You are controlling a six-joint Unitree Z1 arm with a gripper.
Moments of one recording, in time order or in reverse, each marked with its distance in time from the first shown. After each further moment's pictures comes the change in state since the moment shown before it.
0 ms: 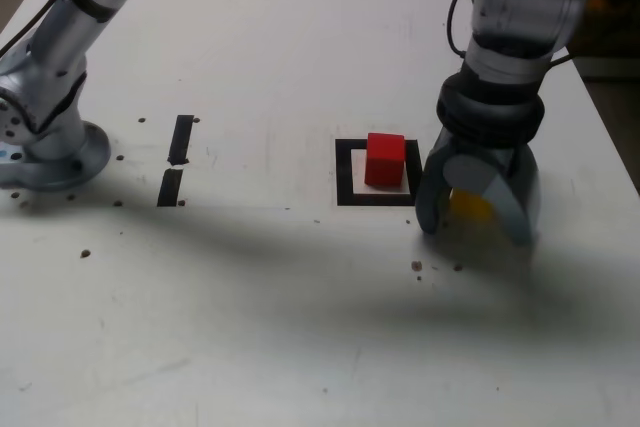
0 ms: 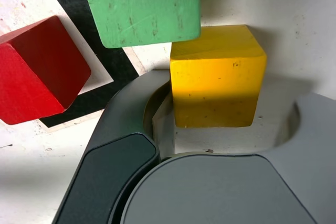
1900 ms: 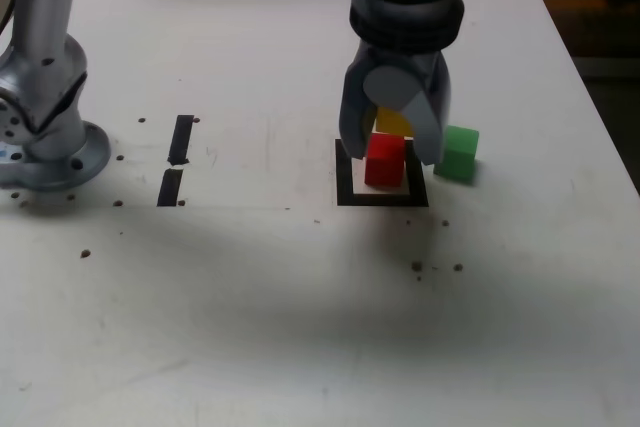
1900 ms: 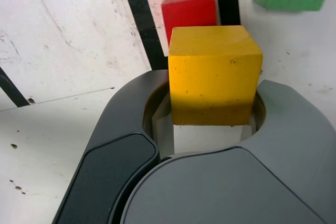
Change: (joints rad) arm 0.000 -0.304 0.202 0.111 0.059 -0.157
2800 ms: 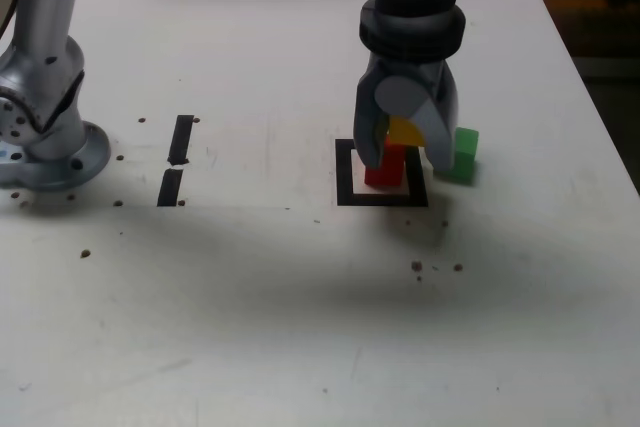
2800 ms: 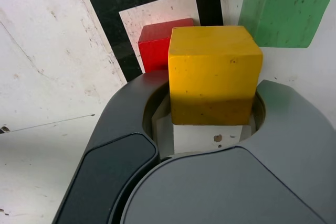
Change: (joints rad) arm 0.074 0.010 0.096 -0.176 -0.039 0.072
